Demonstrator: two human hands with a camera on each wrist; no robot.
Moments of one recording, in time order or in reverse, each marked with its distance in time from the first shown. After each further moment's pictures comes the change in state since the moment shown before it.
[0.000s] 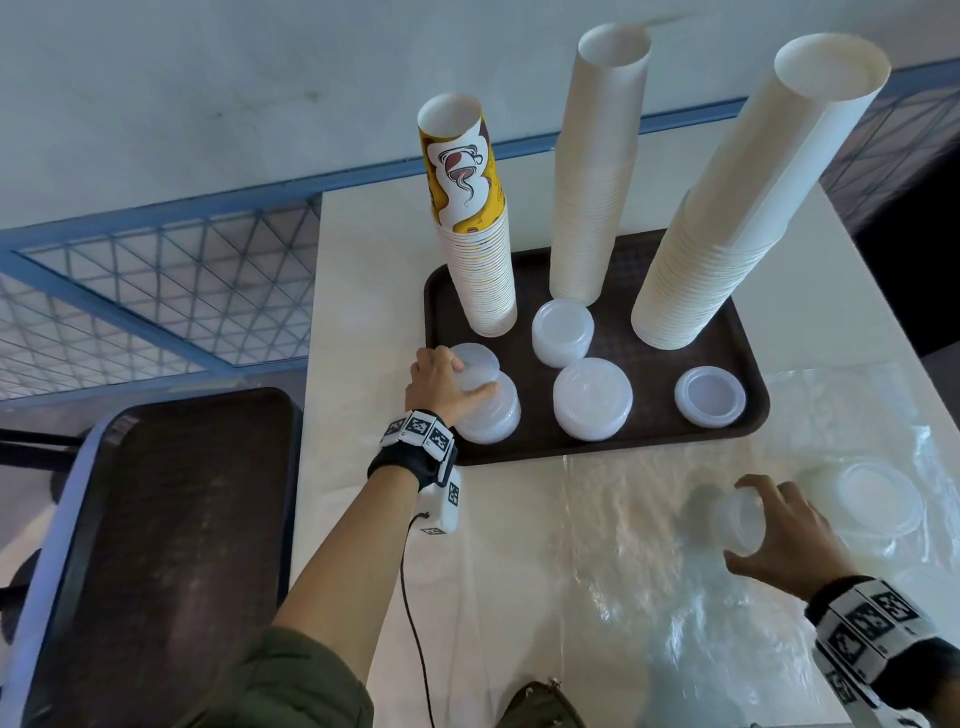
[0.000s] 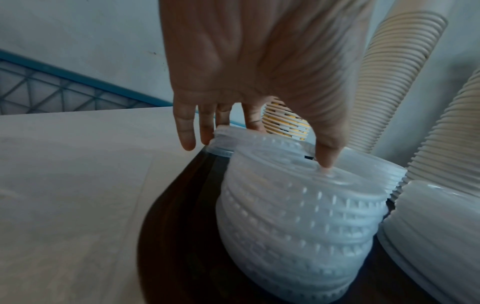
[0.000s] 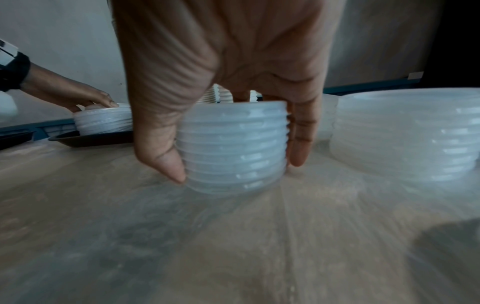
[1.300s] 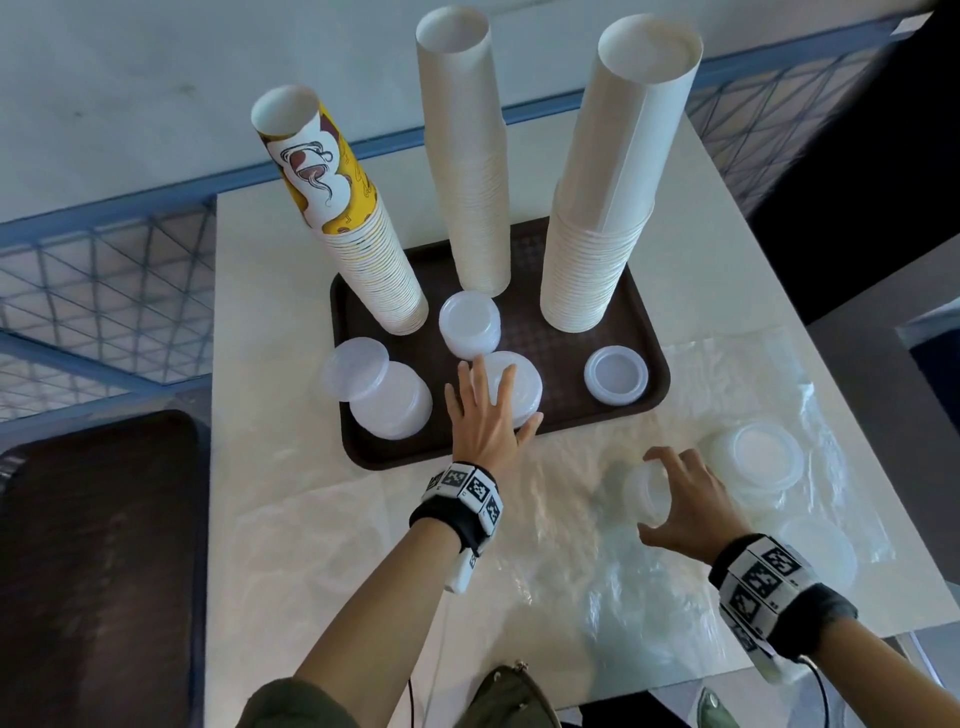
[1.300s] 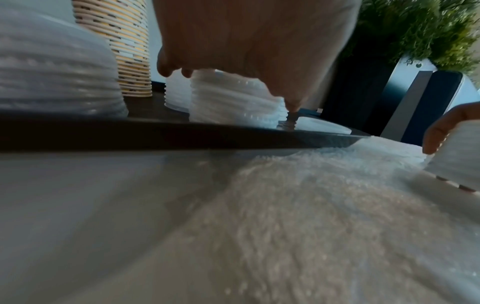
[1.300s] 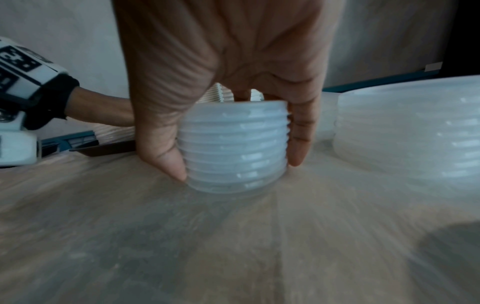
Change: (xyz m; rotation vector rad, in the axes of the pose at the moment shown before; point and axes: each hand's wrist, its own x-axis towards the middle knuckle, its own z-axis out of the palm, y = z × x) left_hand -0.060 0.083 0.122 0.306 0.106 0.472; right_hand -0.003 0.009 -0.007 0.061 -0.053 -0.075
